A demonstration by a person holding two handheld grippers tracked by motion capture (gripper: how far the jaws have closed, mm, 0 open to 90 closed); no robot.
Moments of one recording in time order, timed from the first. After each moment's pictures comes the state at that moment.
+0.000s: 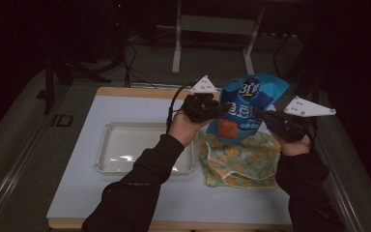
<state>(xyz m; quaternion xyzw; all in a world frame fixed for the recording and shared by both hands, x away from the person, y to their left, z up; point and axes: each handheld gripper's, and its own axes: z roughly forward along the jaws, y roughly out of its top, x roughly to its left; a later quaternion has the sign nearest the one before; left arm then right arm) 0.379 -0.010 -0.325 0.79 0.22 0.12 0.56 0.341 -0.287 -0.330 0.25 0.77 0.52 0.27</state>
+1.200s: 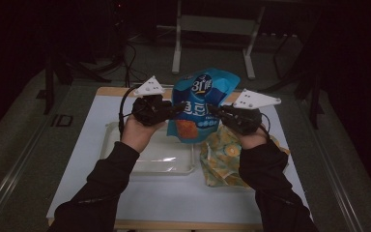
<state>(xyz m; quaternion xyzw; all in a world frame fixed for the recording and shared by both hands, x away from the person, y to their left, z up) 0.351 0.098 -0.322 0.78 0.28 0.15 0.55 0.353 -0.181 -0.328 0.19 0.79 0.53 0.23</state>
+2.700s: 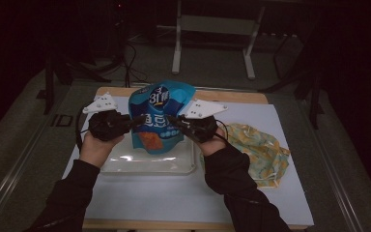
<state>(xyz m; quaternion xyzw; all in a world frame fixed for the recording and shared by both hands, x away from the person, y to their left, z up) 0.323 0.190 -0.362 0.77 0.31 0.15 0.54 0.346 -0.084 -0.357 0.14 0.81 0.53 0.20</state>
